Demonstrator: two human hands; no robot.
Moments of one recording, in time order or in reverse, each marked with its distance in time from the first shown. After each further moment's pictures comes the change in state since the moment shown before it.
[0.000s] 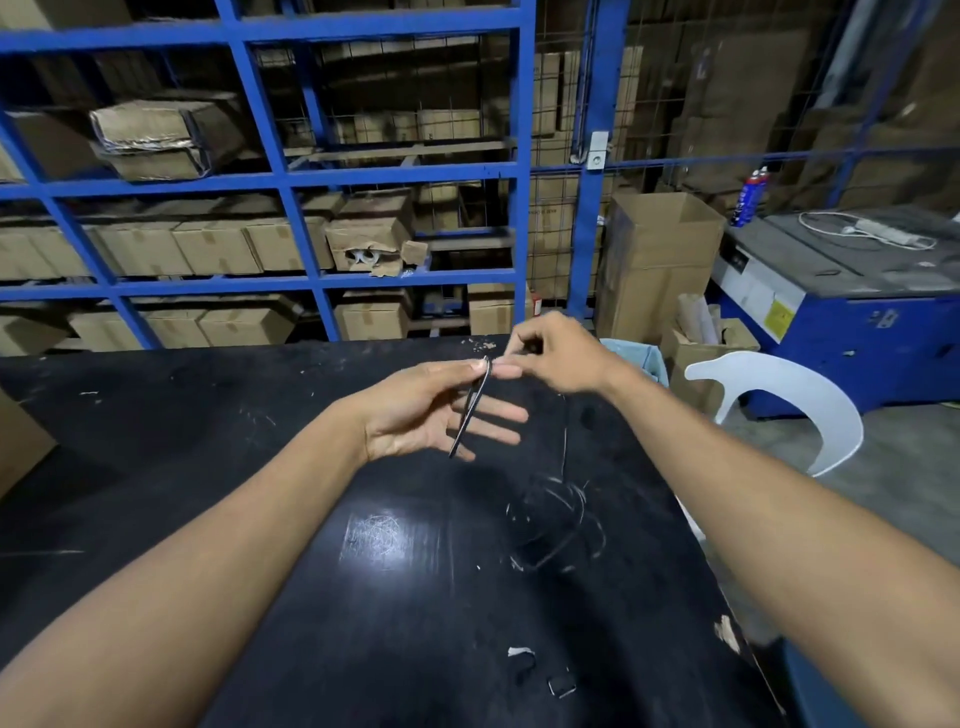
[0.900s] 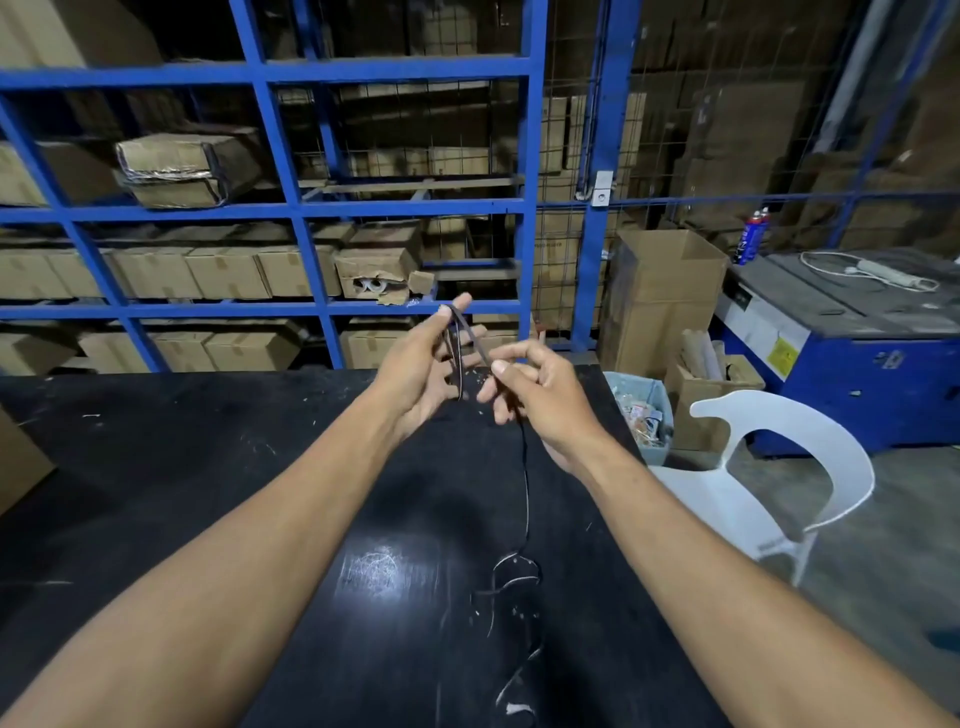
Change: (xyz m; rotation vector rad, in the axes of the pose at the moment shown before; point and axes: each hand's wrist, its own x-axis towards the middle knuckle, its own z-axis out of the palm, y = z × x) left_hand 0.038 0.046 -0.013 -0.184 0.542 0.398; right_hand -0.002 -0.023 0.035 0.809 0.215 0.060
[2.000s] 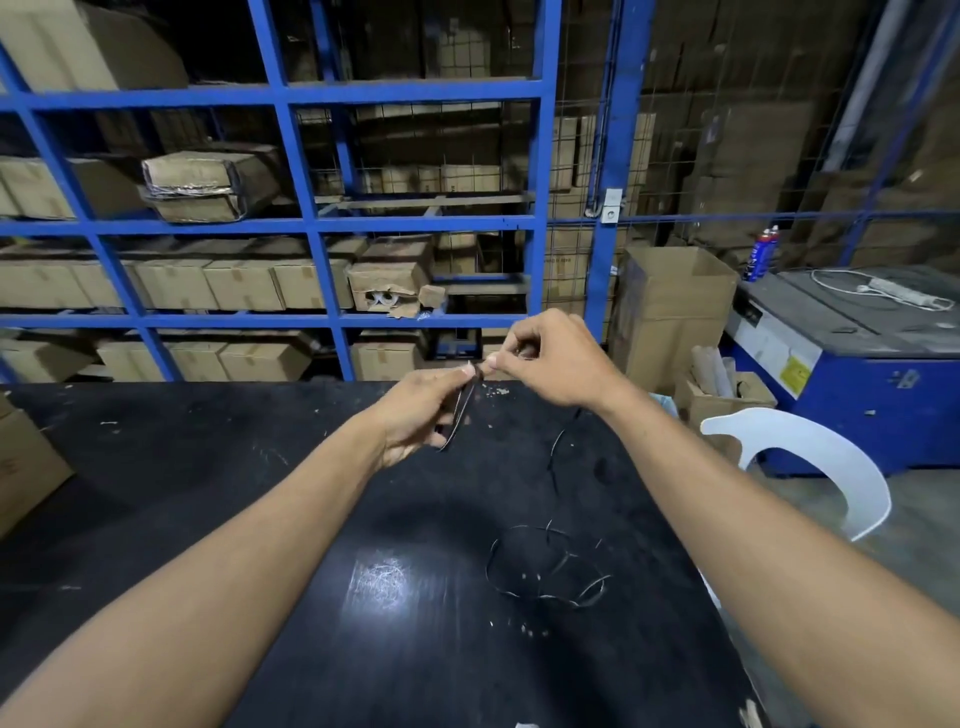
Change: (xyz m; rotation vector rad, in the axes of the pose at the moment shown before) left_hand -0.010 -0.004 -0.030 0.378 -0.065 -0.177; right_hand 0.035 -0.063 -0.007 -0.897 -0.061 -0.254
